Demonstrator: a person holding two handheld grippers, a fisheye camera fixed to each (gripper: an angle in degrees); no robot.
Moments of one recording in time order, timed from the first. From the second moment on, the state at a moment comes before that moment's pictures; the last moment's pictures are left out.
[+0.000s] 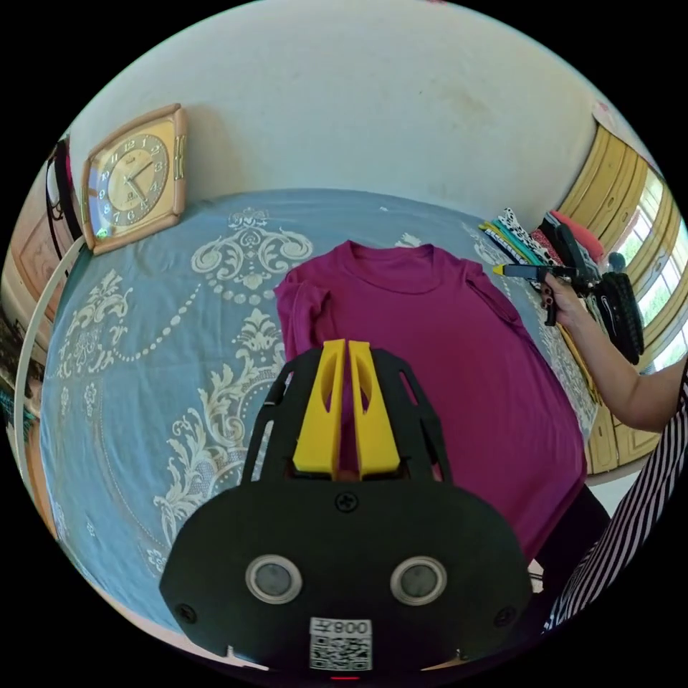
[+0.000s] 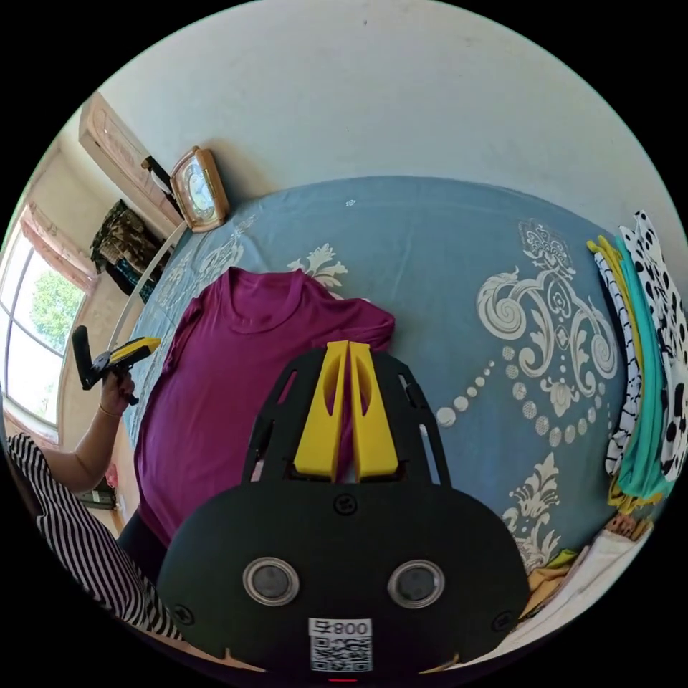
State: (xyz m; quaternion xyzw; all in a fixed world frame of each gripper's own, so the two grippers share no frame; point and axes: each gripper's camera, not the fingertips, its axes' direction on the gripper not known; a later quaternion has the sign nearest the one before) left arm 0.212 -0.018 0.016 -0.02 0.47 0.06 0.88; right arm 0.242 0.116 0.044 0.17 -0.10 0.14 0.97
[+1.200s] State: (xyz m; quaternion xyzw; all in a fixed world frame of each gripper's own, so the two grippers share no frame) left arm 0.114 -0.086 0.016 -0.04 0.52 0.03 0.85; right arm 0.191 0.285 -0.081 0.19 -0.09 0.18 0.96
